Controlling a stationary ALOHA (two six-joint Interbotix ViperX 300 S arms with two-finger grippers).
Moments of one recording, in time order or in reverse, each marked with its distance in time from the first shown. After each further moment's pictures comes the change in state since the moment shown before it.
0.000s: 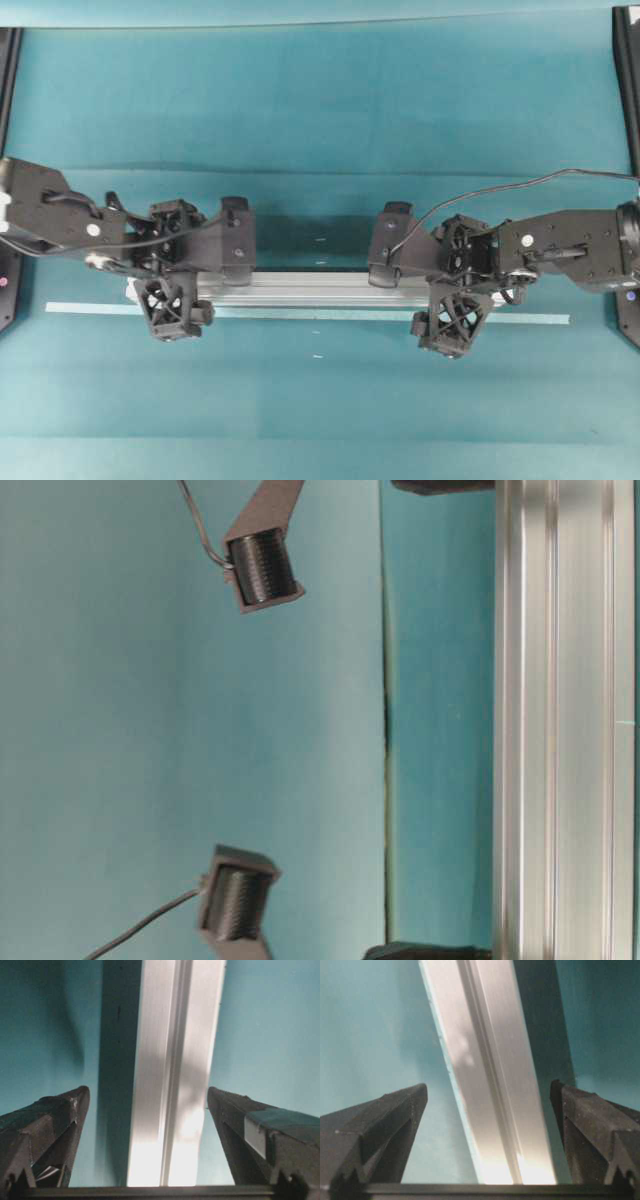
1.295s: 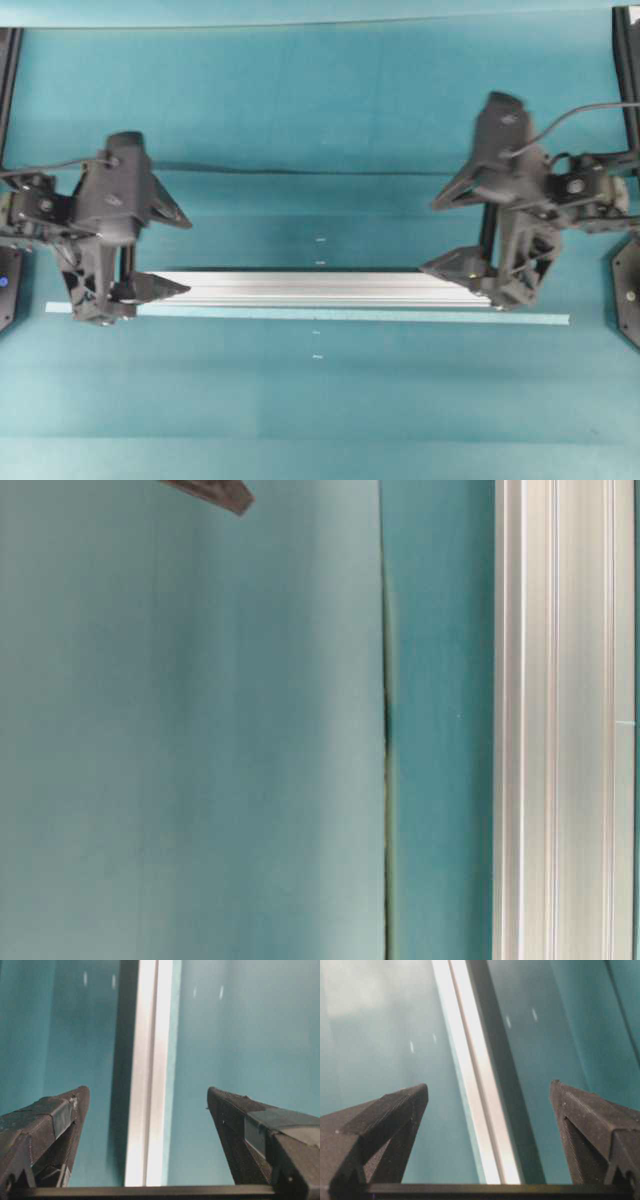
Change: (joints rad) left arm -0.011 -0.483 0.035 0.000 0.005 0.000; right arm -0.075 -0.505 0.000 -0.044 -0.006 -0.002
